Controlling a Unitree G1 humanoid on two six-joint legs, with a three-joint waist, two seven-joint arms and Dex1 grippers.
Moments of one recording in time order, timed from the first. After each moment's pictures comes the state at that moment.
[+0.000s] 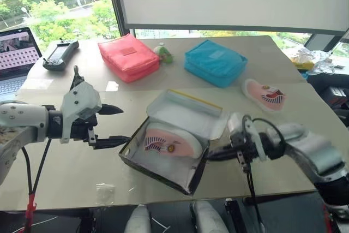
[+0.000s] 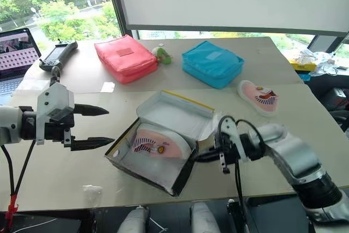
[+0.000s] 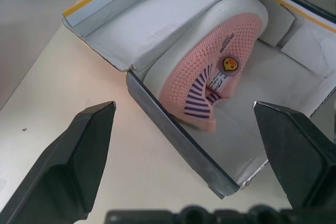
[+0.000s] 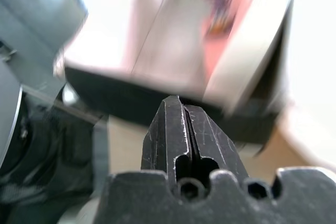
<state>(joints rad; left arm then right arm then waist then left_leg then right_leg) -0.26 1.18 0.25 -0.51 -0.70 0.78 -1.04 -0.52 -0.89 0.12 -0.39 0.61 0.78 1.24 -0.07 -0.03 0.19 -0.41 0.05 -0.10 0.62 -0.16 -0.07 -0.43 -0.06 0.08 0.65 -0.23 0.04</state>
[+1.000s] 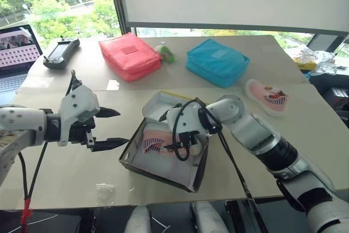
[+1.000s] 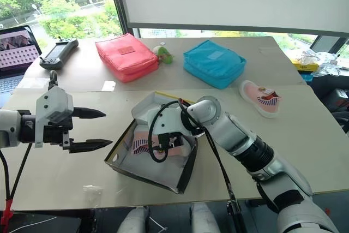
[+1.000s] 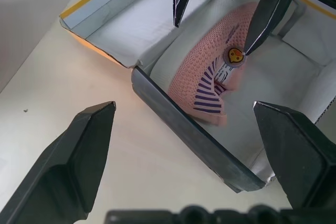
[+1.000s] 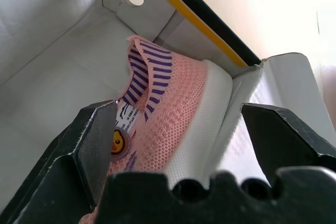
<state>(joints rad) -0.21 1.18 0.28 -0.51 -0.69 0.79 -1.02 -0.86 -0.54 0.61 -0.20 -0.04 0.37 1.12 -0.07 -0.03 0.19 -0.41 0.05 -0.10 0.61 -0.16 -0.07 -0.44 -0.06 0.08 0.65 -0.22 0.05</state>
